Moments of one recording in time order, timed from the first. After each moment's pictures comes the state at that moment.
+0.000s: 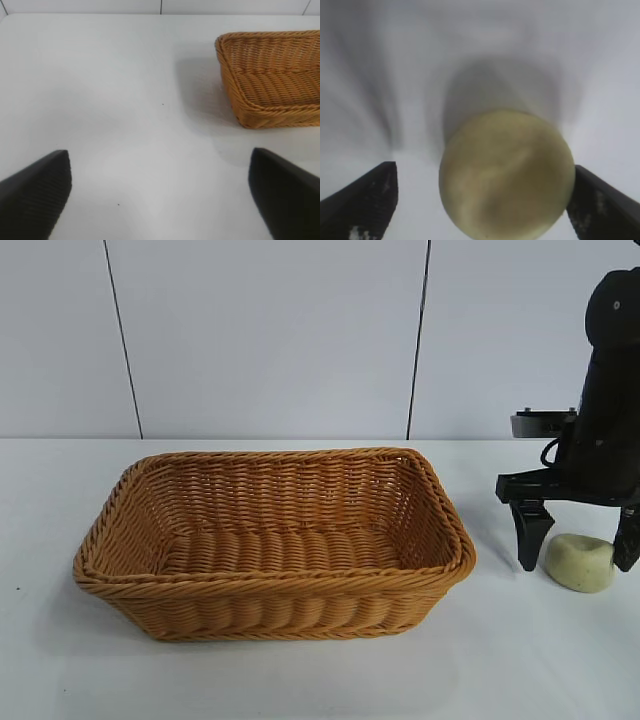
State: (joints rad) left arm -0.03 -0.01 -0.50 -0.07 1.07 -0.01; right arm 0.07 2.10 -1.31 -0.01 0.86 0.13
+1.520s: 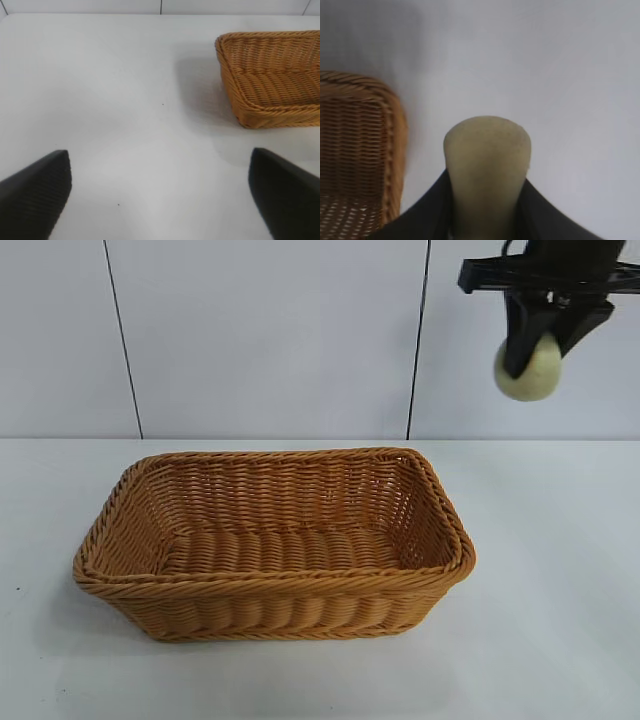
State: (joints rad) left arm -0.03 -0.01 -0.50 -0.07 1.07 -0.01; right arm 0.44 1.91 -1.71 0.01 1.15 0.14
